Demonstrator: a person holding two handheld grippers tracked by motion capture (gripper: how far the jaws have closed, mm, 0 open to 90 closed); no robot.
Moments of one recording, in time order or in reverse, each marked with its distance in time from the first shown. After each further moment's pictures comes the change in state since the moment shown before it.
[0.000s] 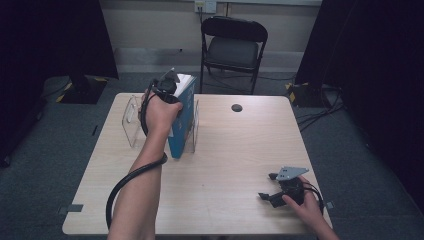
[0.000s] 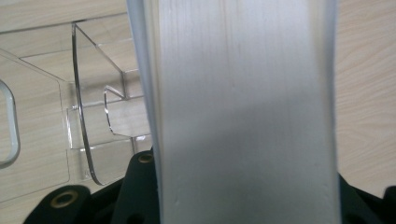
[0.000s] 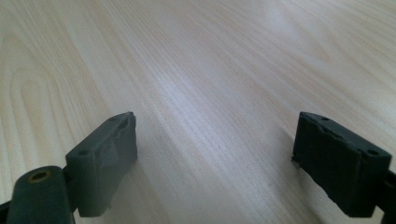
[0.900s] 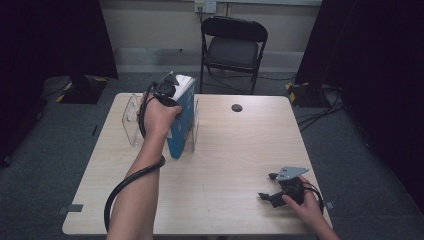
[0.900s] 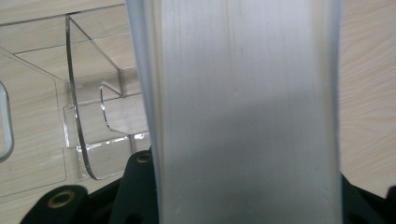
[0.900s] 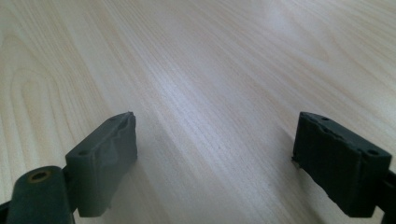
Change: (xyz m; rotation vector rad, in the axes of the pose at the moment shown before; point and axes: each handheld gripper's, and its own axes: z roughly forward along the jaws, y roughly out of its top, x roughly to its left) left arm 0.005 -0.009 0.003 -0.019 -0.023 0.038; right arm 0.000 0.000 0.000 0.001 0.003 -0.001
